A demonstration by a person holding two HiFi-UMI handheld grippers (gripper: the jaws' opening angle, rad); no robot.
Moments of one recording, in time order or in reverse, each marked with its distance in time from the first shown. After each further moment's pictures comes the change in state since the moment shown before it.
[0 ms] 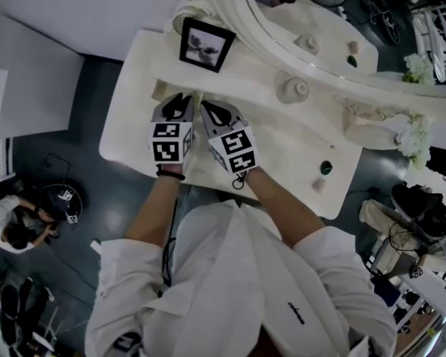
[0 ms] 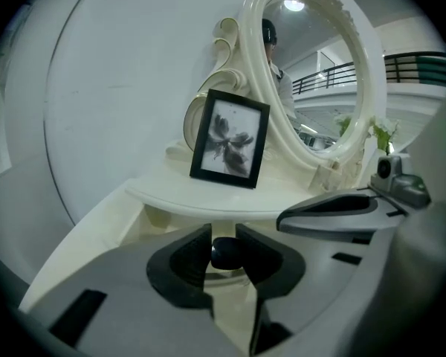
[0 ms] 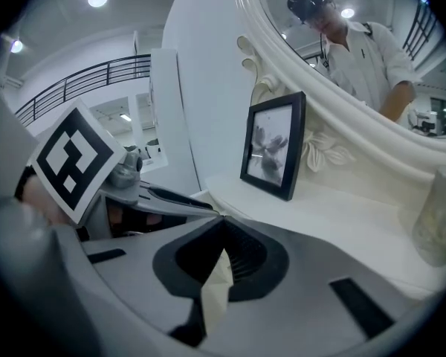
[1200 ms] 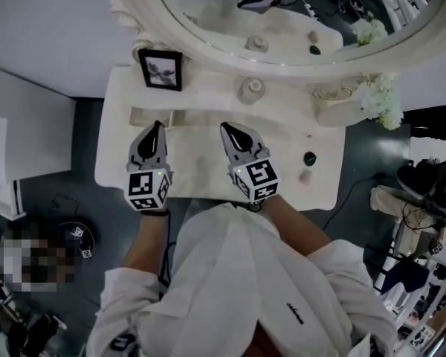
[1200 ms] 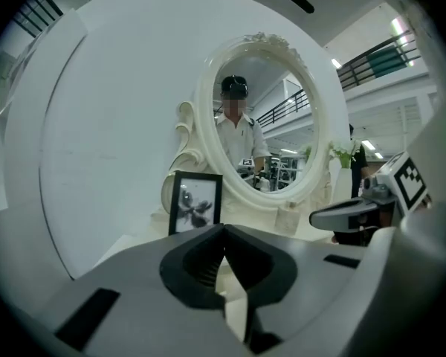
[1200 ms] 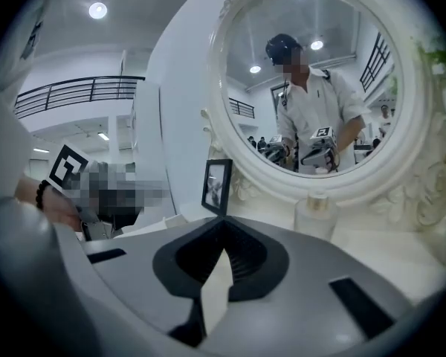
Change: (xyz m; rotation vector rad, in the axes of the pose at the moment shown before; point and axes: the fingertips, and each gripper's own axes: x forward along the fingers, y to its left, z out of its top) left arm -0.093 -0.066 0.063 0.150 -0.322 -0.050; right arm -0.159 -0.060 0.012 0.062 -0.203 -0.192
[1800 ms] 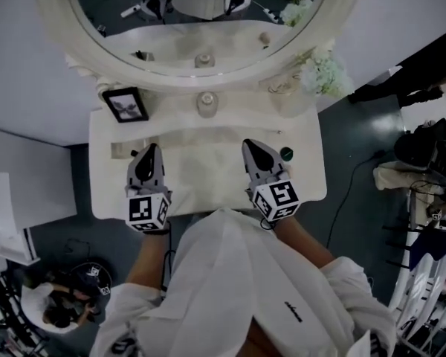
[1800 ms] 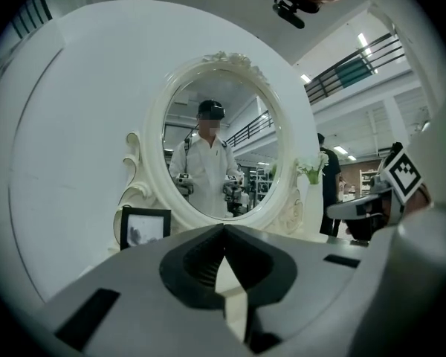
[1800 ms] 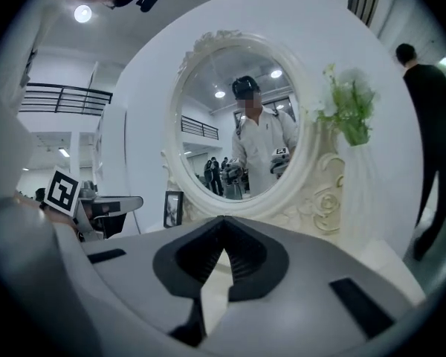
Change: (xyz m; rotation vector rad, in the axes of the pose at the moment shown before) left arm -0.003 -0.101 0.054 0.107 -0.139 -0.162; right arm -0.157 -0.086 0.020 0.123 -0.172 -0.288
